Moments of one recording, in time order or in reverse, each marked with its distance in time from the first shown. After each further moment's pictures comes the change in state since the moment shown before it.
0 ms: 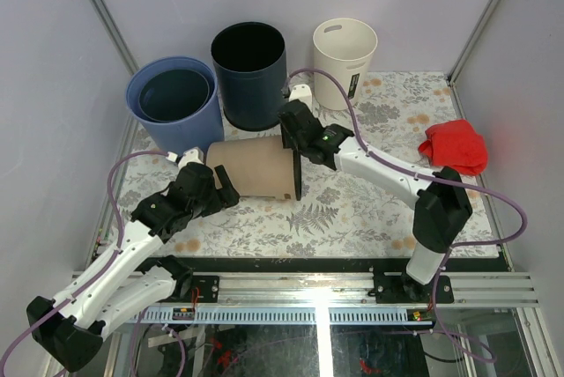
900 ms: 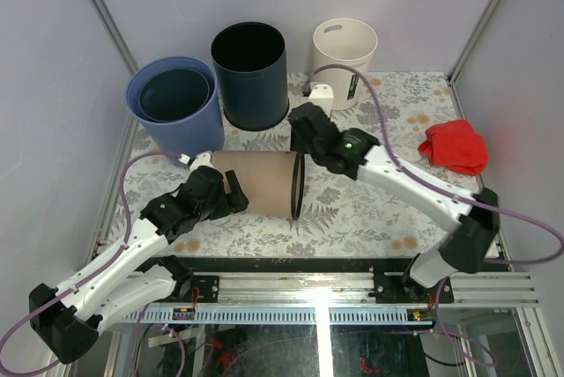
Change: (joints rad) left arm -0.077 0.029 -0.029 0.051 0.014 -0.011; right arm 0.060 -0.134 0.006 -0.189 0.112 0.175
